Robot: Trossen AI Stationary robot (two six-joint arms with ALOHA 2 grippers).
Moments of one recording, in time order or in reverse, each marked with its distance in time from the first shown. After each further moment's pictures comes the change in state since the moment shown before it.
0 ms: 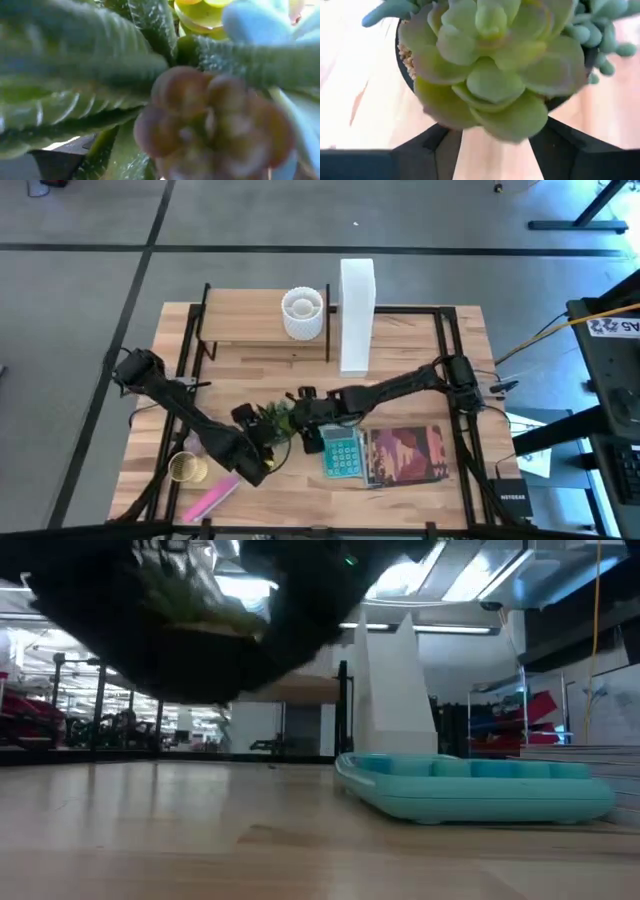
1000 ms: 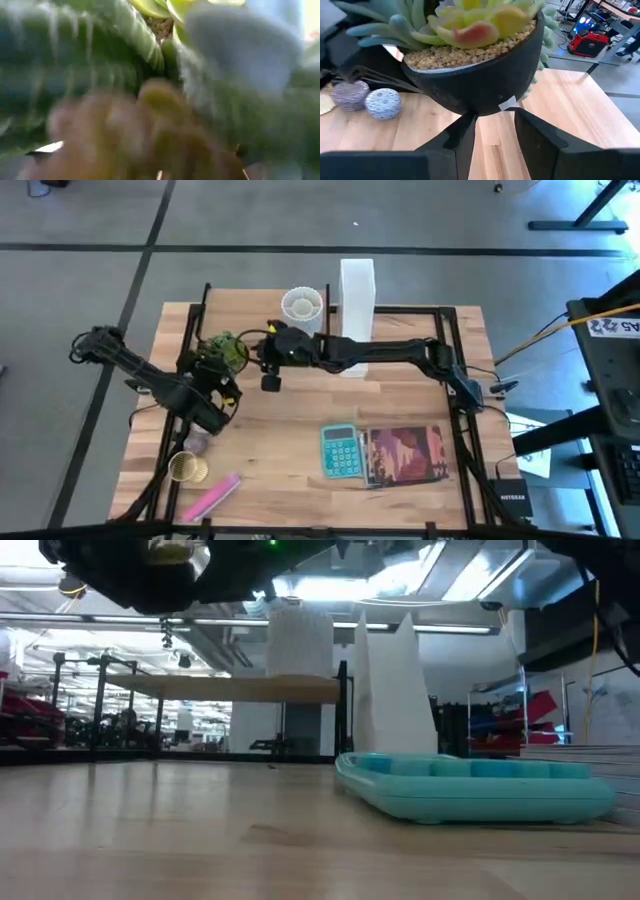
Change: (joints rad) left arm 0.118 -0.419 -0.140 -0.525 -0.304 -0.333; right arm -0.231 0.142 0.395 0.158 0.039 -0.122
